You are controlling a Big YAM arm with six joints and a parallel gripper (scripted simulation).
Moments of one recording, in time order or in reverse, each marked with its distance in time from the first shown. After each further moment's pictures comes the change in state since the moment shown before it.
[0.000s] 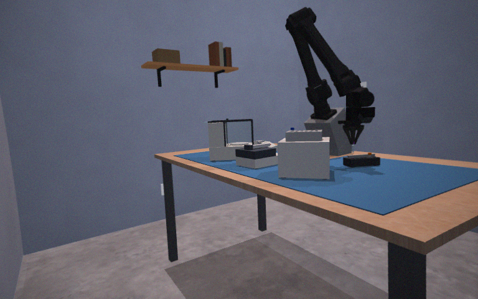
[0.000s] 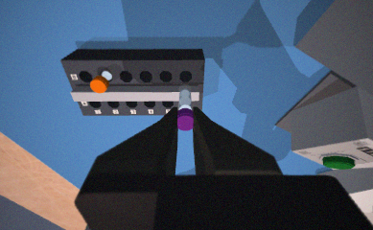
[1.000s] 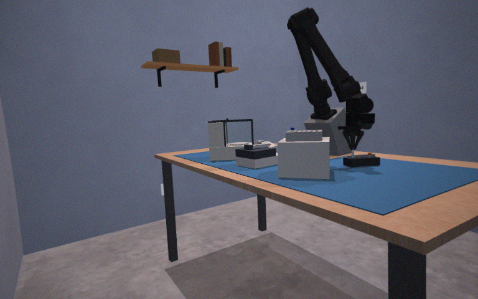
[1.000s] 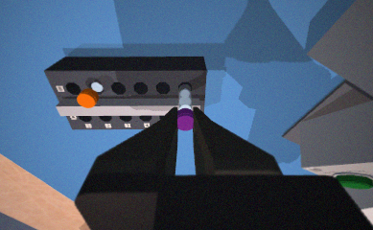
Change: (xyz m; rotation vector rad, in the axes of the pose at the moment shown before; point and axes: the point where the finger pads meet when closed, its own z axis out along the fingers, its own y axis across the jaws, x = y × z) arm 0.000 0.000 0.023 0.001 0.003 0.001
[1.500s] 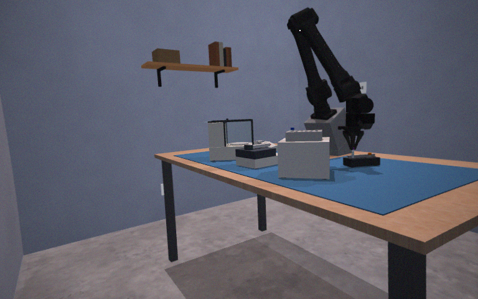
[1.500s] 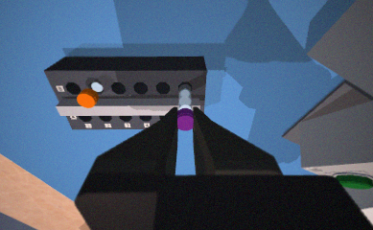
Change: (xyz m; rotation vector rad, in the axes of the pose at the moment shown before) arm 0.000 0.000 0.000 0.000 0.000 -0.001
